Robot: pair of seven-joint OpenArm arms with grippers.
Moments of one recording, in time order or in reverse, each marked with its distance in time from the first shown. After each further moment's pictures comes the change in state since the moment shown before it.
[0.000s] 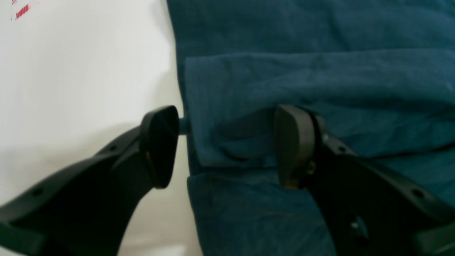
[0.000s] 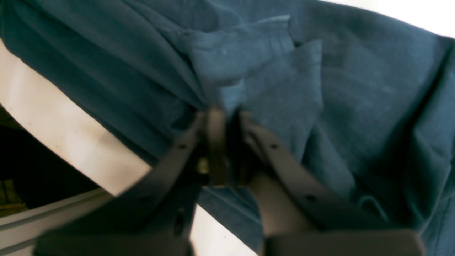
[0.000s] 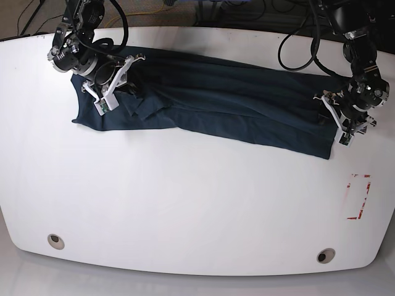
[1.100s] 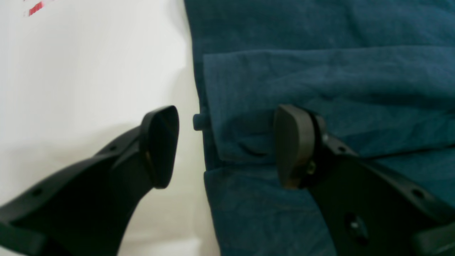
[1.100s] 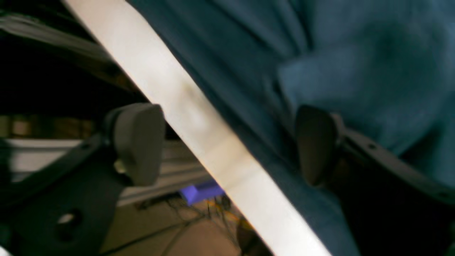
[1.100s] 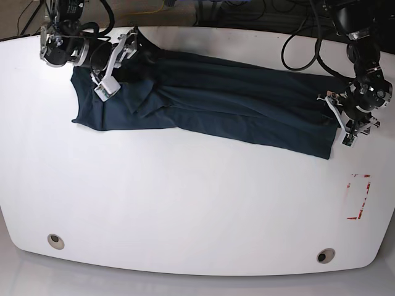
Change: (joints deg) left arm -0.2 -1.4 0.2 -0.2 0.0 0.2 0.0; right arm -6.6 15.1 -6.2 0.2 27.8 0.0 0.4
